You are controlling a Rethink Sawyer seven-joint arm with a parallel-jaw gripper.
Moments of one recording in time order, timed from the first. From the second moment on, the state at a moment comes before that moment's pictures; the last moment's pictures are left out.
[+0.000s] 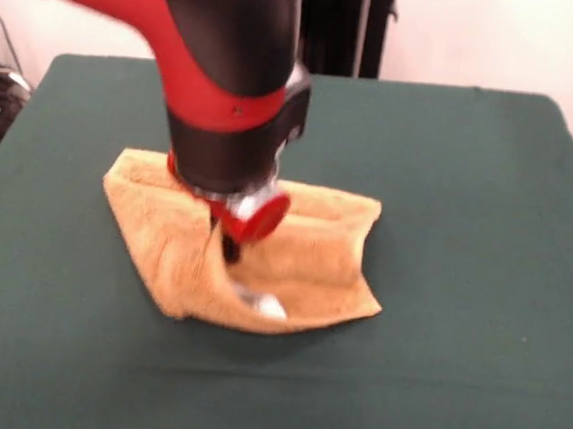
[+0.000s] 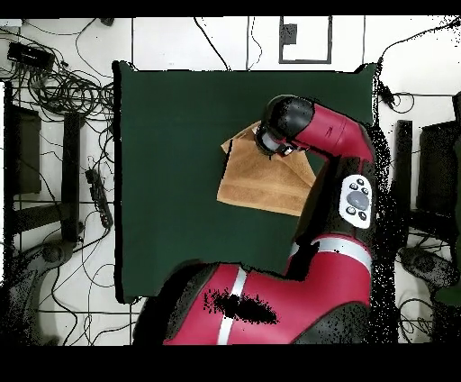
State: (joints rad) arm -0.18 -0.20 -0.22 0.99 0.20 0.91 2.12
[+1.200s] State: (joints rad) arm -0.28 0.01 0.07 0.63 0.08 1.28 1.90
